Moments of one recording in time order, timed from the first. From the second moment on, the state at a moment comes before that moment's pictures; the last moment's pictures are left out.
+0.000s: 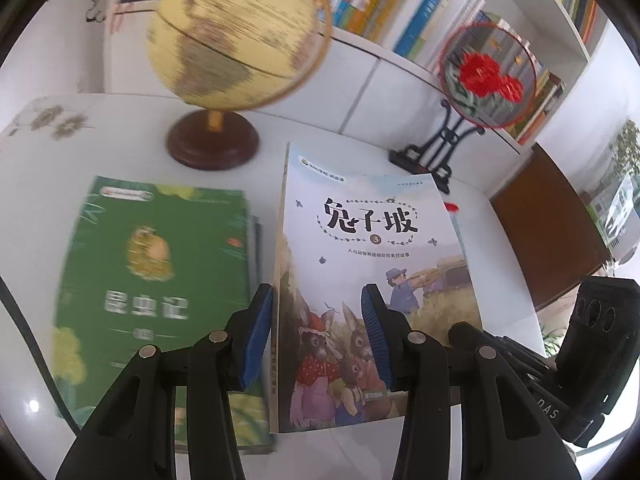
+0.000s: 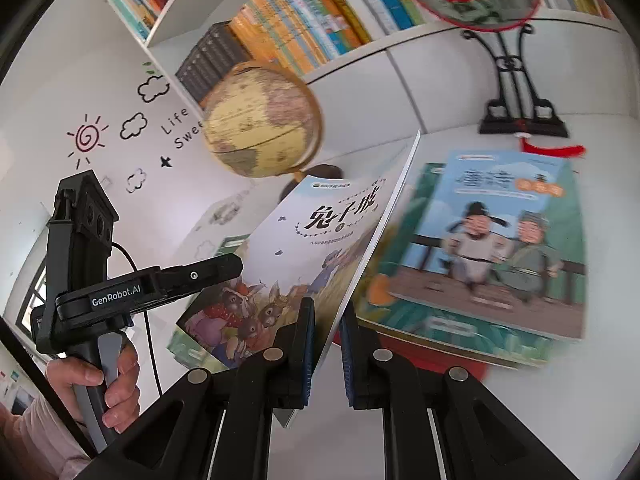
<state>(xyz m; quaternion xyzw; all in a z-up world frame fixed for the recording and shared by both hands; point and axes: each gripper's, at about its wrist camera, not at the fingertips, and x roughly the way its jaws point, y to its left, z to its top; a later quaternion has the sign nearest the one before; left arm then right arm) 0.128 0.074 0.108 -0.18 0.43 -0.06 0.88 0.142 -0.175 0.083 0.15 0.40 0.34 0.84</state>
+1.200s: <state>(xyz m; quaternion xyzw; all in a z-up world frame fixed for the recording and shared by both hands) 0.090 0.204 0.087 -0.18 0.45 0.01 0.88 0.145 -0.012 0.070 0.13 0.43 0.40 0.80</state>
